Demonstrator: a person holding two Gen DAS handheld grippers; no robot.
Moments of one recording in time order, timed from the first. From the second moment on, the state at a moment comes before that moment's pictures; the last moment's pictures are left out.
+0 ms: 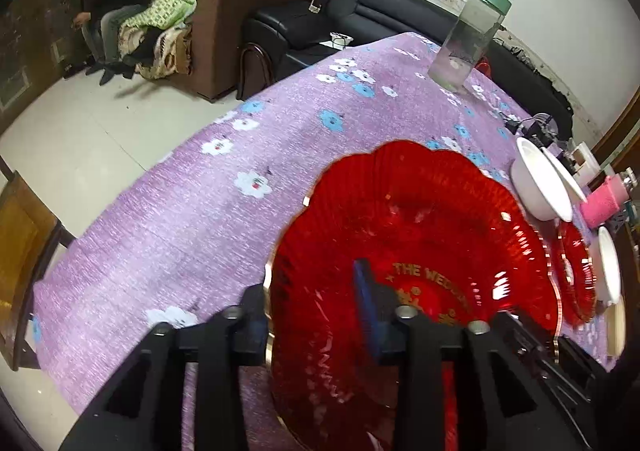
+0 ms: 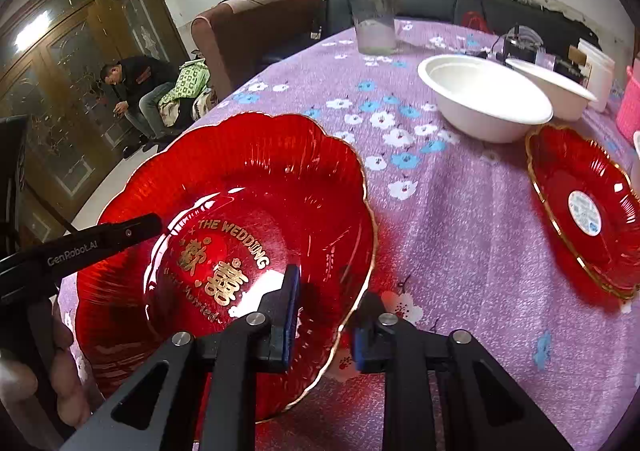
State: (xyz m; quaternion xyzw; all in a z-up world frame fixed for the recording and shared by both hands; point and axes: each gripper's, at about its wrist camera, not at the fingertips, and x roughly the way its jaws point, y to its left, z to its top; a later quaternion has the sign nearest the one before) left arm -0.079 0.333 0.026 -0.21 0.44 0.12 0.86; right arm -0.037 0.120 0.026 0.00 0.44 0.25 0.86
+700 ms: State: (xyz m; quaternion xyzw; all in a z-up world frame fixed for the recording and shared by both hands) left arm -0.105 0.231 0.114 -0.18 0.37 0.05 0.91; right arm -0.075 -0.053 0.052 0.09 0.41 0.17 0.89
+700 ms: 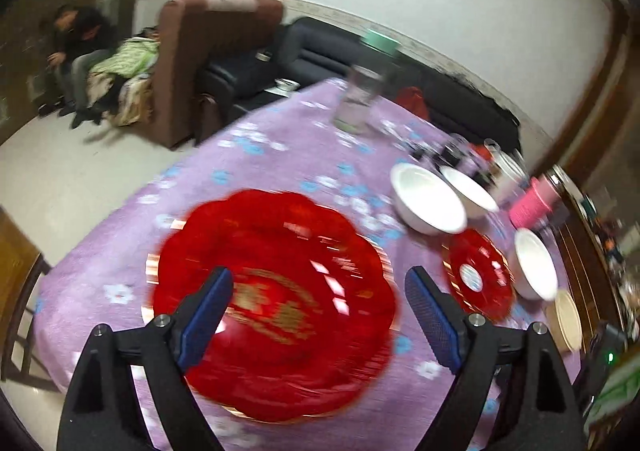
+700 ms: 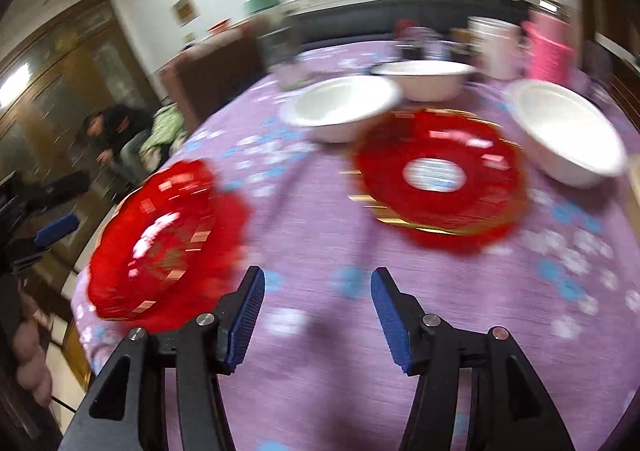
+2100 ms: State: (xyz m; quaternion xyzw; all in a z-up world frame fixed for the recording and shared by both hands) left arm 0.040 0.072 0.029 -0.15 0.51 -0.06 0.84; right arm 0.024 -0.148 0.020 0.18 0.49 0.10 0.85
